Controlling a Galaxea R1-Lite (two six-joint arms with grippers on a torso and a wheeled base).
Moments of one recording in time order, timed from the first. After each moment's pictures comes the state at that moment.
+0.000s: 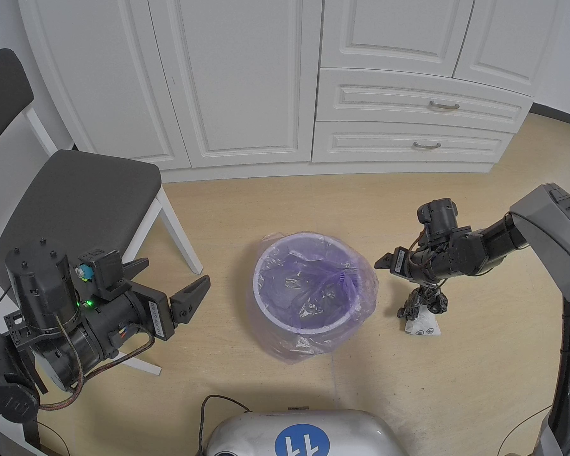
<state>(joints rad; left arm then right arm) -0.57 1.48 -0.39 -0.87 0.17 -0.11 0.25 2.29 -1.36 -0.17 0.03 0.51</state>
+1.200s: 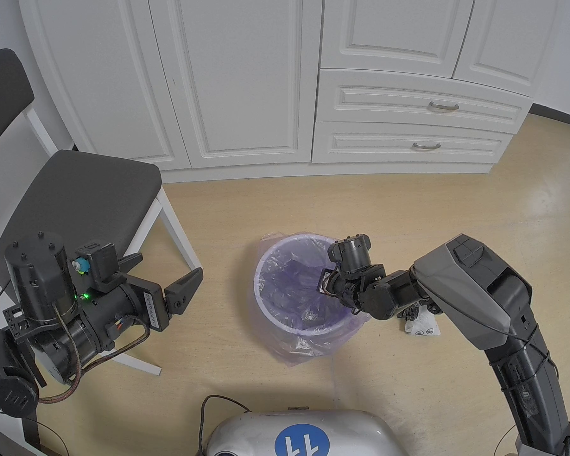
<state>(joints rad) -0.53 1.49 -0.40 -0.87 0.17 -0.11 0.51 2.66 -1.70 -0.35 -0.27 0.58</state>
